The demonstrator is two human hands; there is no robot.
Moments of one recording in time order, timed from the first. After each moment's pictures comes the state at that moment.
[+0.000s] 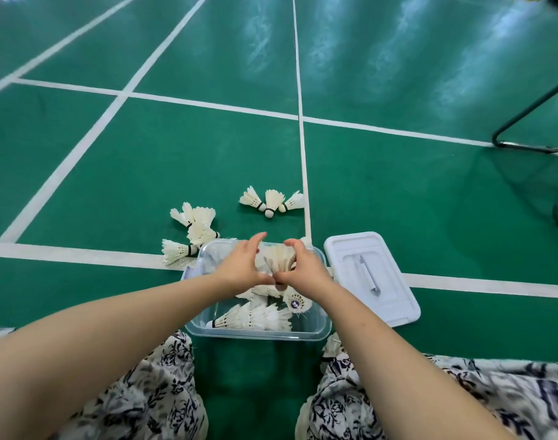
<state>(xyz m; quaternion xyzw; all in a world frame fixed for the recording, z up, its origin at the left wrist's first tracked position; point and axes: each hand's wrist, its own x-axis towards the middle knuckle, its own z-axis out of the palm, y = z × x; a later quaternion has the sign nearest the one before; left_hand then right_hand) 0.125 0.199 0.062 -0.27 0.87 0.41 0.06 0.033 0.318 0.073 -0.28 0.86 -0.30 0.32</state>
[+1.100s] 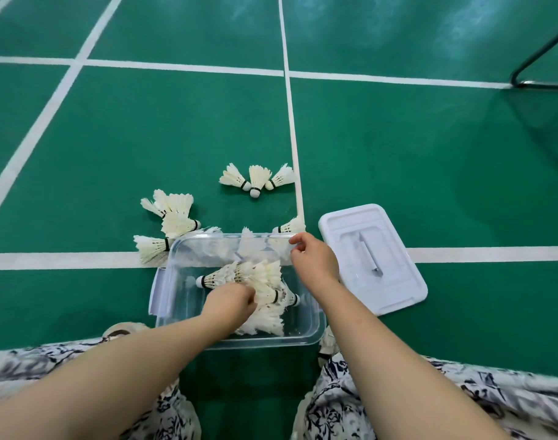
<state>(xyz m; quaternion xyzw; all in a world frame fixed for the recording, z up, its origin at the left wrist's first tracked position) 0.123 0.223 -0.024 -0.21 0.94 0.17 0.21 -0.014 0.323 0.023 -0.16 0.91 -0.29 0.25</state>
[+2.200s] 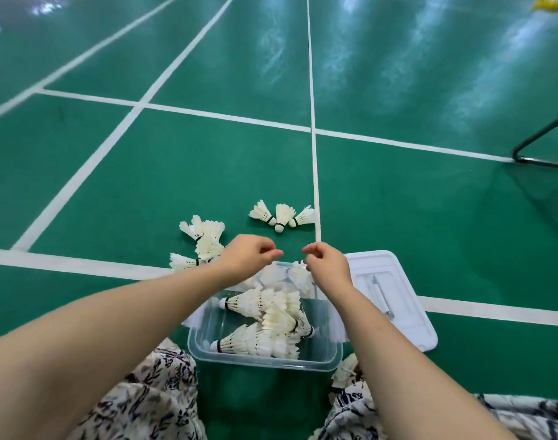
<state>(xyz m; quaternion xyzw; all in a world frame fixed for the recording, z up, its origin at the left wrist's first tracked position) 0.097 0.161 0.084 -0.25 0.90 0.35 0.01 -0.003 0.298 0.077 -0.18 0.86 -0.40 0.25</state>
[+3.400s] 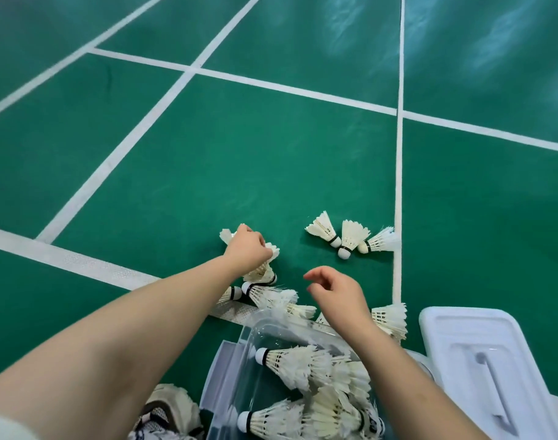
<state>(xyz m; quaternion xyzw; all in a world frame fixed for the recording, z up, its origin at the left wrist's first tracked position) 0.049 -0.011 -0.043 -0.47 0.81 0.33 0.09 -0.029 0.166 0.000 -0.28 0.83 -0.32 0.36</state>
